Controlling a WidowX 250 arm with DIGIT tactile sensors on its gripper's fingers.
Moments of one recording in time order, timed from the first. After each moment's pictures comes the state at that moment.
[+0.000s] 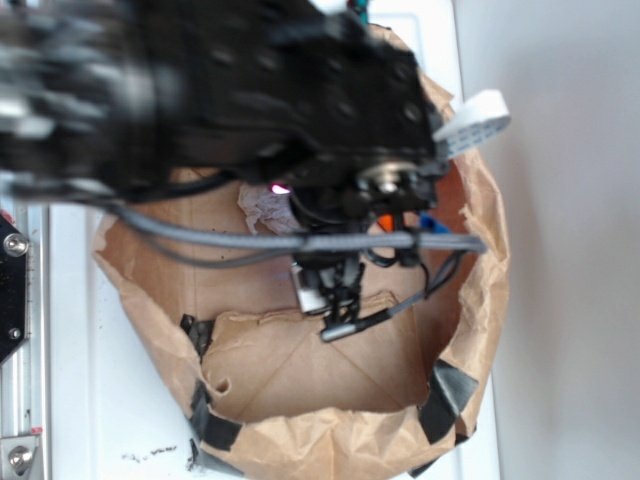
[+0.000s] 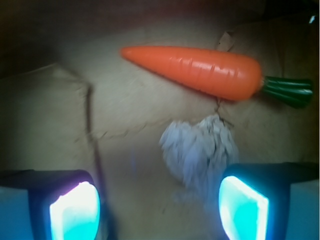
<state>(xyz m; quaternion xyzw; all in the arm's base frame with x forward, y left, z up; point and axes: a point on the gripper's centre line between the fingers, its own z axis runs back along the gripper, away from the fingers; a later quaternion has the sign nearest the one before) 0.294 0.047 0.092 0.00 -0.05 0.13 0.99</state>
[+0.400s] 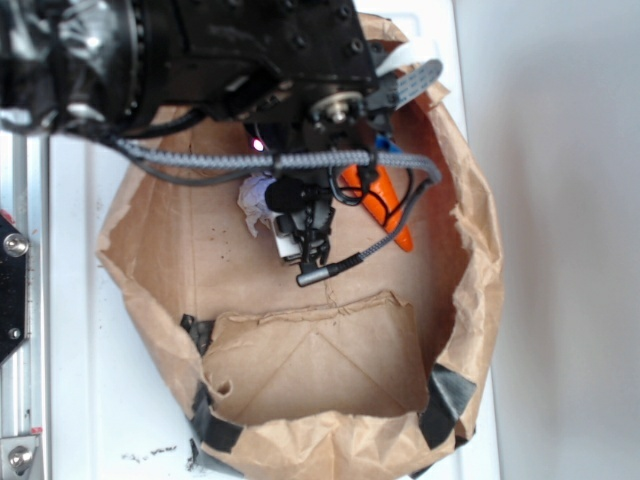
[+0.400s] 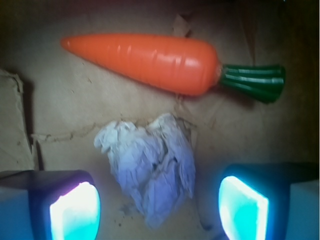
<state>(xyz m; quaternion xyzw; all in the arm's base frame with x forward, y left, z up) 0.283 0.078 0.083 0.01 -0.07 0.13 0.99</state>
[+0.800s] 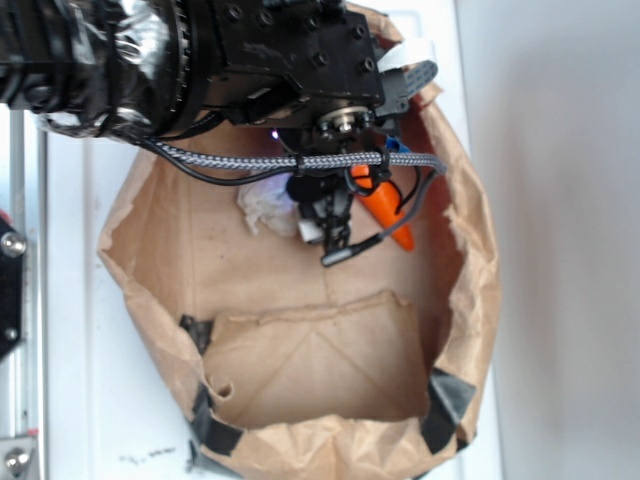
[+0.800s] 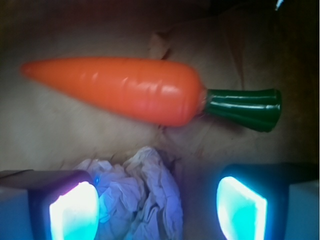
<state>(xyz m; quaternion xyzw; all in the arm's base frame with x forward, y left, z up) 0.293 0.092 0.061 0.05 -0.08 0.17 0.98</state>
